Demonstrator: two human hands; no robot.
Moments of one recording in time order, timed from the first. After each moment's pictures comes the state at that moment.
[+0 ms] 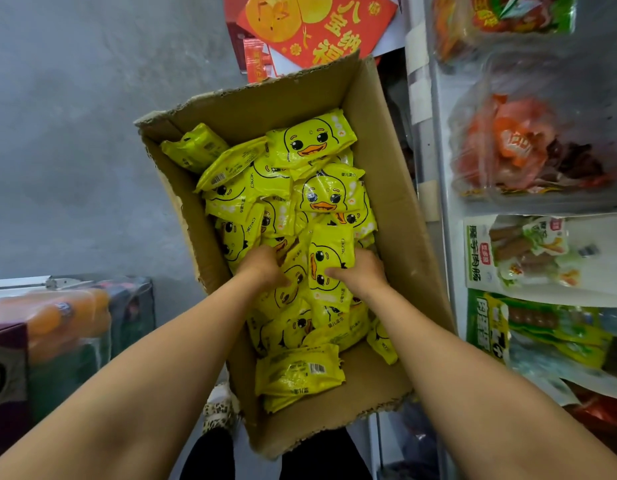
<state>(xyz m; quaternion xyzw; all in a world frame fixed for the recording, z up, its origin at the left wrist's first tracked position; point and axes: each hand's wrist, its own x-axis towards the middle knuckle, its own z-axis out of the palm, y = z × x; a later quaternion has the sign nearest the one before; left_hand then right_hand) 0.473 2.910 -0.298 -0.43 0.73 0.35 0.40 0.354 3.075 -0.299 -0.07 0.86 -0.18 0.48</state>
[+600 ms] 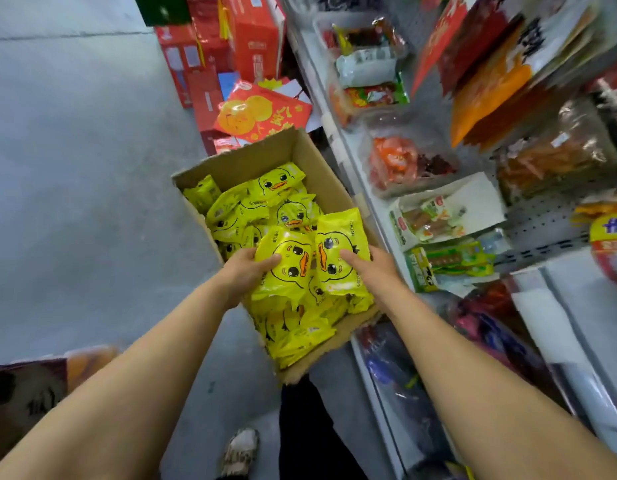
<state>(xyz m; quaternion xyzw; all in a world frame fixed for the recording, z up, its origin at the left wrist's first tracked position) 0.557 2.924 -0.132 -0.38 0.58 0.71 0.16 0.434 3.144 -0.124 0.04 0.83 -0.46 0.31</state>
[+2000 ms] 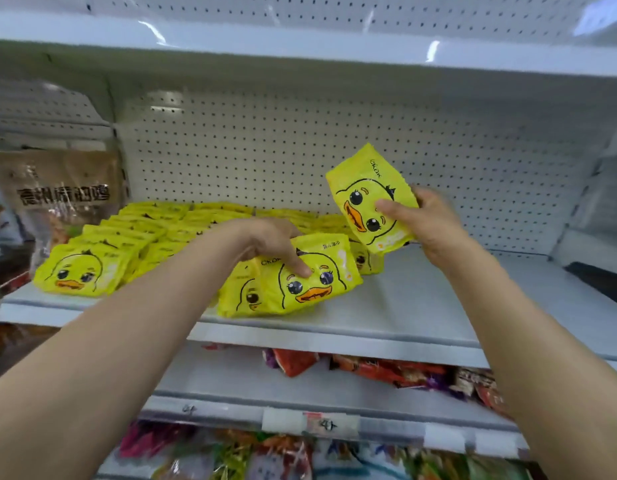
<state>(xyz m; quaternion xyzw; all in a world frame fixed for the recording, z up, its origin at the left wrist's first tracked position) 0.657 3.568 0.361 0.41 0.82 0.27 0.28 0.811 3.771 0.360 0.16 0.74 -0.55 -0.36</state>
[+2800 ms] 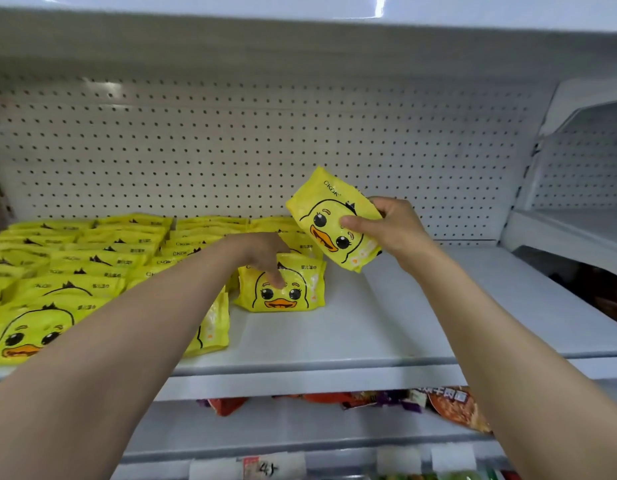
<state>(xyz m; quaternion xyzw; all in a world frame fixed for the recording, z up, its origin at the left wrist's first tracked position) 0.630 3.742 0.322 0.52 0.84 0.02 0.14 0.829 3.875 0.339 0.20 0.77 -0.50 -0.35</state>
